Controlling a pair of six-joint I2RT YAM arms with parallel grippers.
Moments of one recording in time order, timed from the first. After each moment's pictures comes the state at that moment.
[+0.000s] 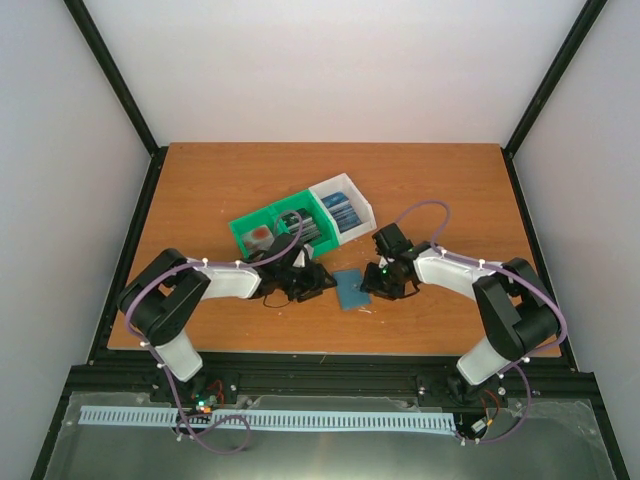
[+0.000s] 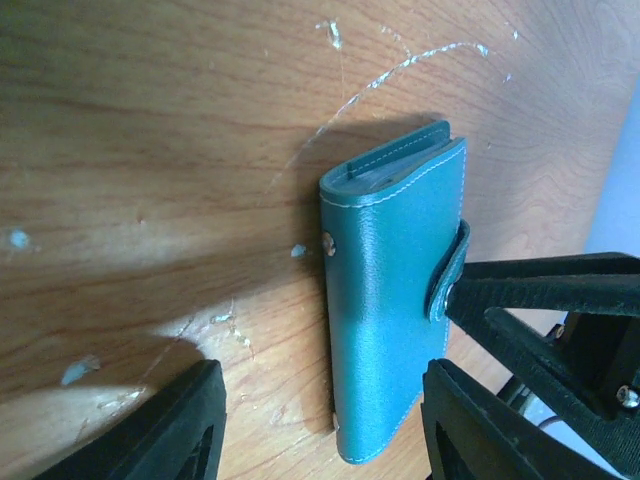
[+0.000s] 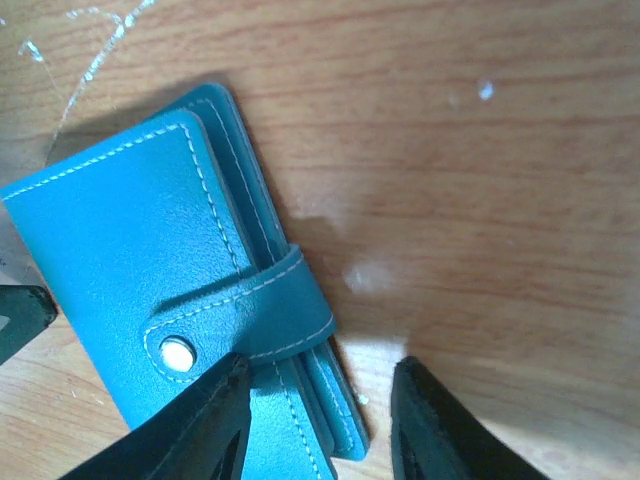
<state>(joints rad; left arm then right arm) -0.68 1.68 0.72 0.09 0.47 -1.03 0.54 1.58 0.81 -0.48 -0.27 0.72</state>
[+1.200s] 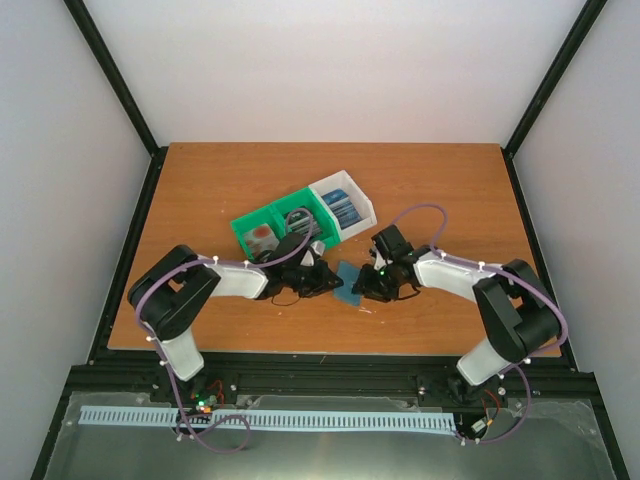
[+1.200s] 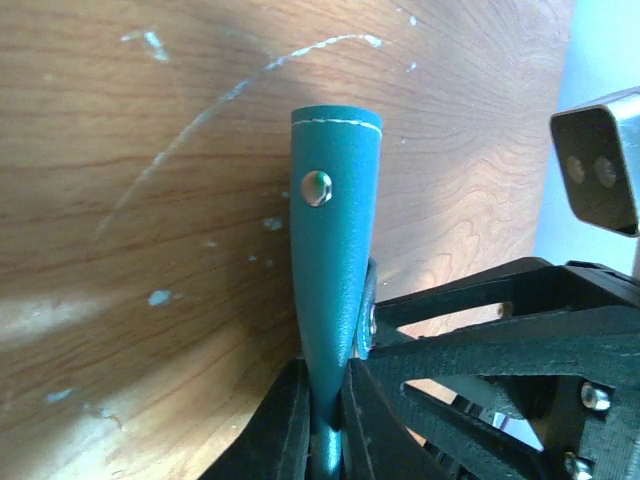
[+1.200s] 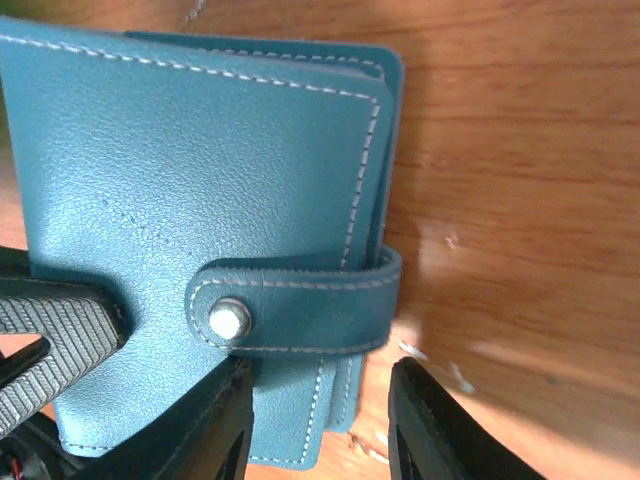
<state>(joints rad) -0.72 1.75 0.73 0.28 0.52 -1.05 0.55 1.59 0.77 -0.37 -0.43 0.73</state>
